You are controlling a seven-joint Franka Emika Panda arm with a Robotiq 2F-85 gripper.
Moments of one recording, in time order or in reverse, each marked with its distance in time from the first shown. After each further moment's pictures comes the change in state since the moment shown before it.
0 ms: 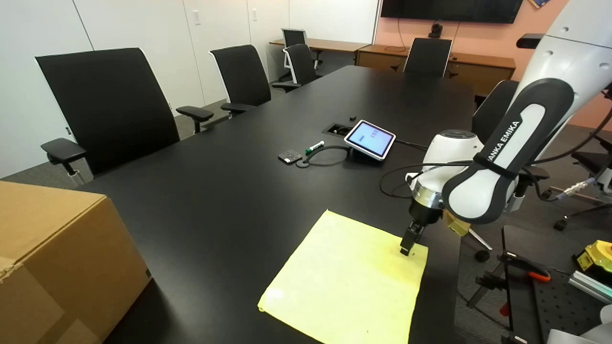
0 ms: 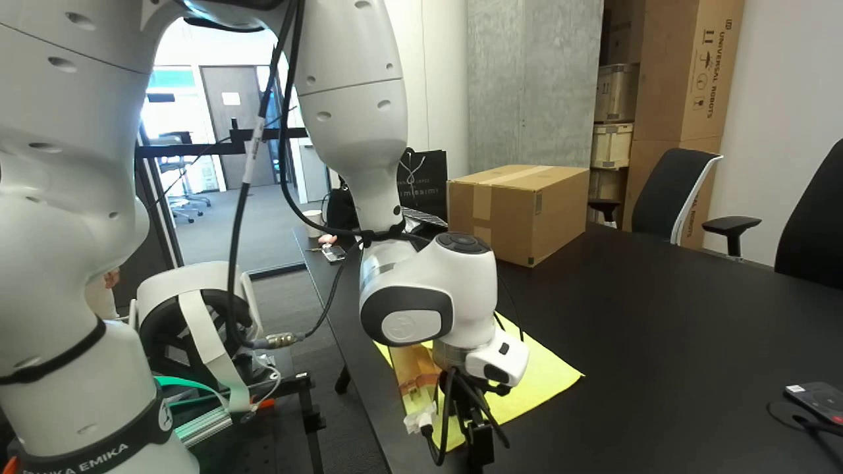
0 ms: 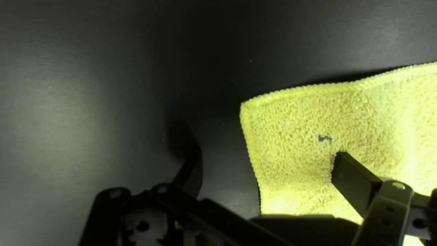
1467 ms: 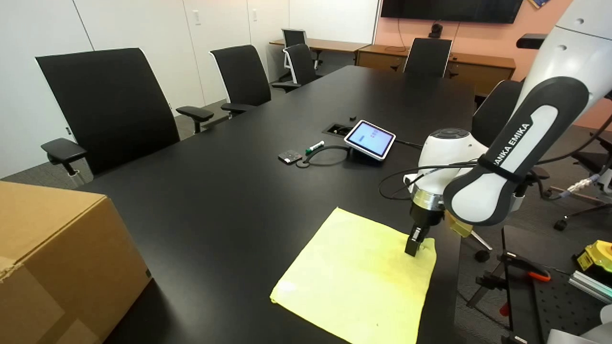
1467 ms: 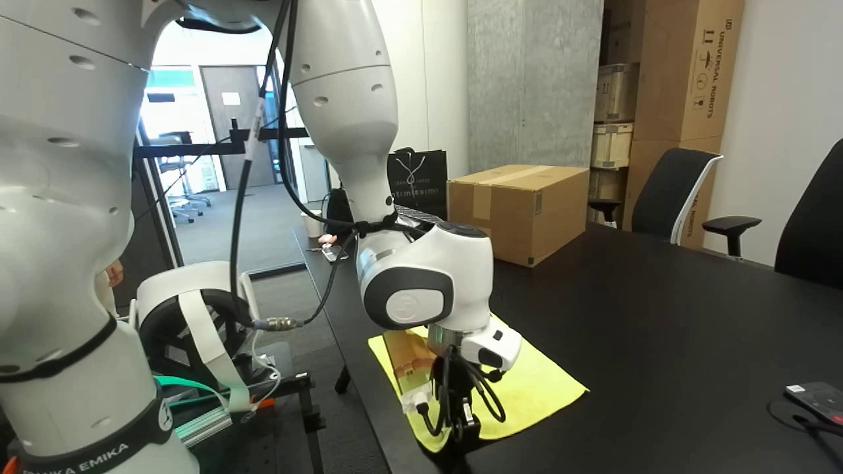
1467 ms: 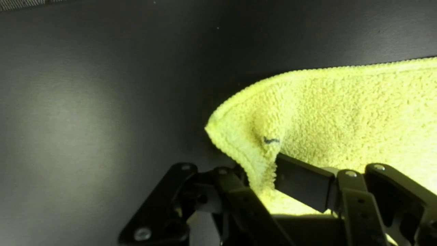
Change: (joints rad) arm 0.194 -0.042 -0.147 0.000 -0.031 -0.112 0.069
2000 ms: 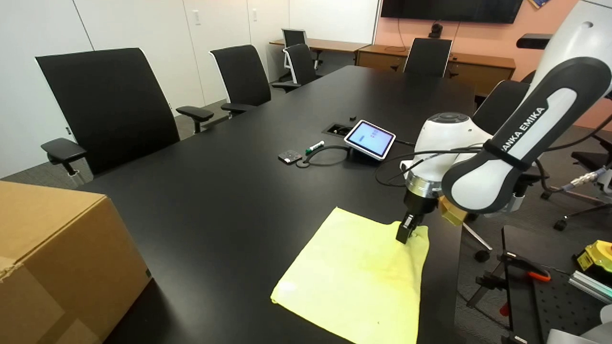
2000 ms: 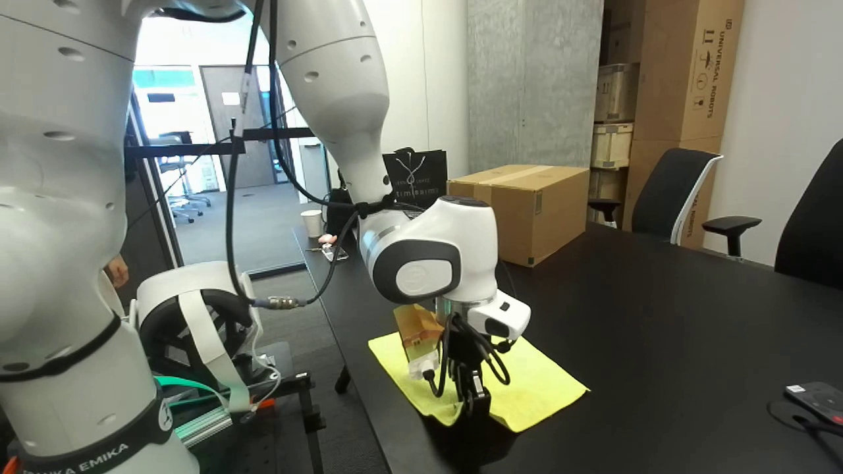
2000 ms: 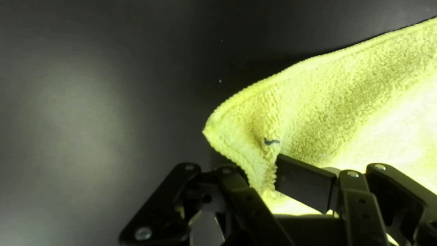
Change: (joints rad) arm 0.075 -0.075 -0.058 0.019 -0.028 -0.045 0.102
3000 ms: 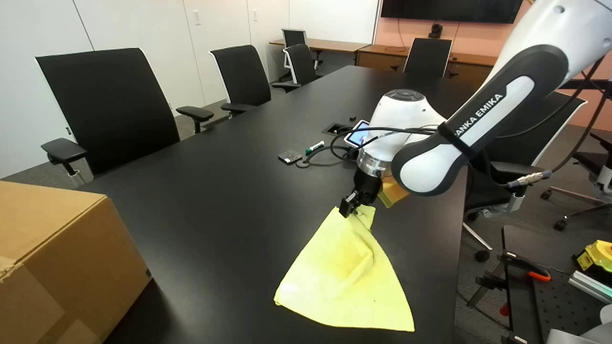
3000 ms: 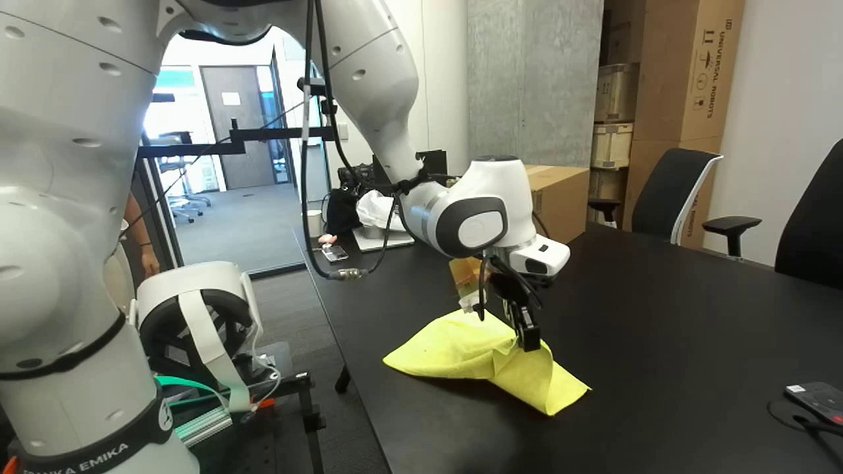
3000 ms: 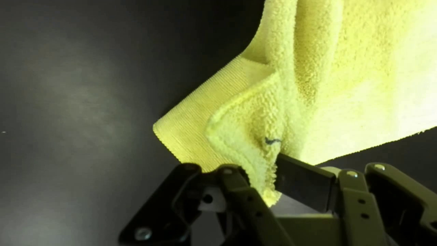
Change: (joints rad) arm 0.112 0.102 -0.020 0.320 -0.016 -0.038 0.295
